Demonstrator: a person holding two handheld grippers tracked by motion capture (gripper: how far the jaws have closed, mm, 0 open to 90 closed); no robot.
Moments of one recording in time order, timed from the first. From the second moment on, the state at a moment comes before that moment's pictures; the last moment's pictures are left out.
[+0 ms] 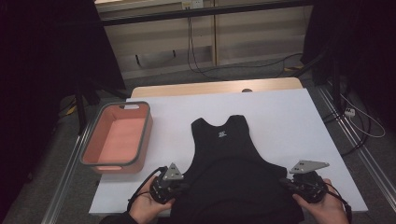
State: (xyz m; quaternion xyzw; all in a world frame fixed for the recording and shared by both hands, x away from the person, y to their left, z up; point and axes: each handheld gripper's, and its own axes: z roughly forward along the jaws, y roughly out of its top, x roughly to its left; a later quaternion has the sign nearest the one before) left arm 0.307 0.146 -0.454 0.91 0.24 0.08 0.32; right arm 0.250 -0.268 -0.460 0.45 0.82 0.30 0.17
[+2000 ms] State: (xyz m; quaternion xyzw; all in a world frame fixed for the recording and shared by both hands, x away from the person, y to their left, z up) left arm 0.340 0.148 -0.452 0.86 0.29 0.15 0.39; right arm 0.335 -0.210 -0.438 0.39 0.79 0.42 0.21
